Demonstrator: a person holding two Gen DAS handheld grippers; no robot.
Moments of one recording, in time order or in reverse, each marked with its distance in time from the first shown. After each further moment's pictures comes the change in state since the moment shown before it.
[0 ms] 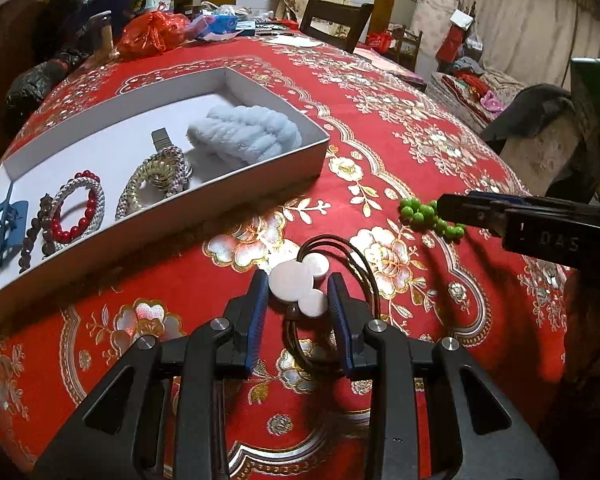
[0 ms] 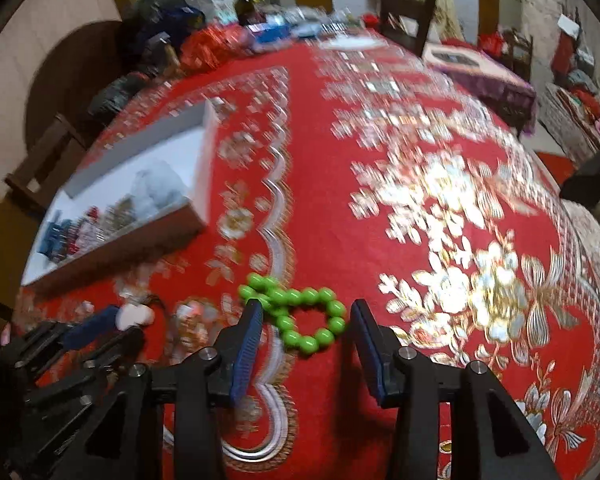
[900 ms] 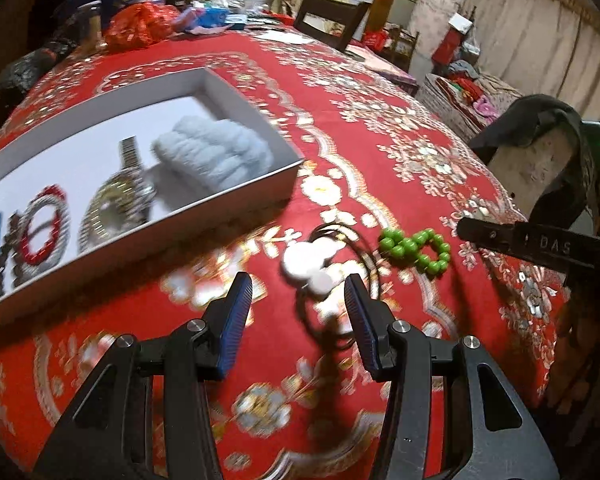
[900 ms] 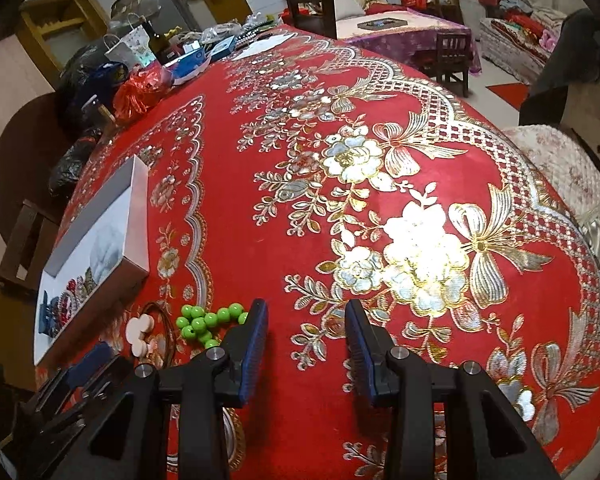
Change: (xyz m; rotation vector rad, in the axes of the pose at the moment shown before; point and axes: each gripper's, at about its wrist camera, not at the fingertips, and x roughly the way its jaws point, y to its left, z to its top) left arm 0.013 -0.013 0.026 -0.029 0.030 -0.067; right arm -0.004 -0.066 -0.004 0.335 0.025 -0.029
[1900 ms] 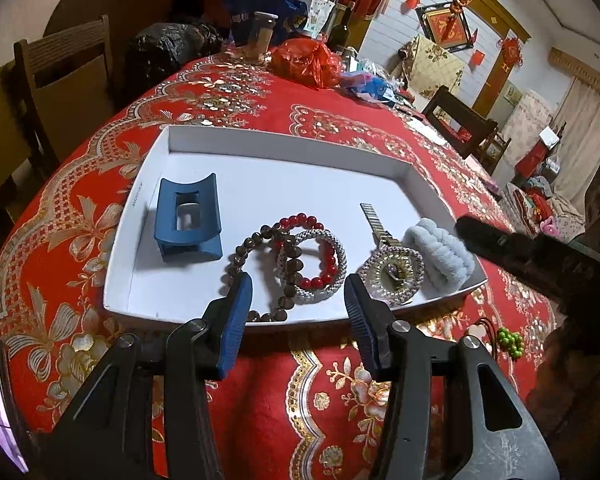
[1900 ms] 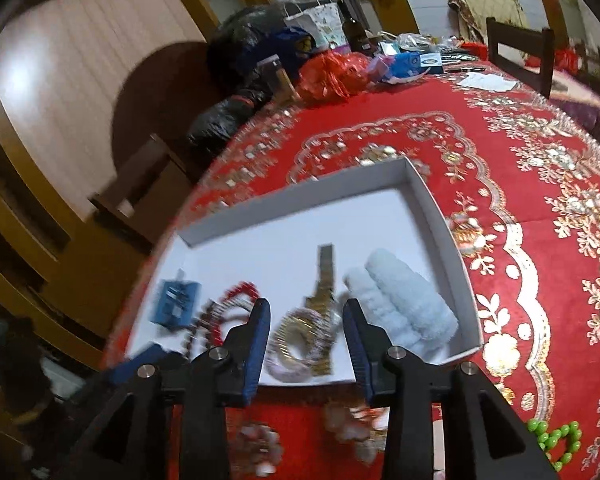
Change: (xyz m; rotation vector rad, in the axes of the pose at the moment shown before) left arm -0.094 0.165 -0.023 -0.381 -0.219 0.203; right arm 0.030 0.216 0.010 -0.341 -0.050 0.436
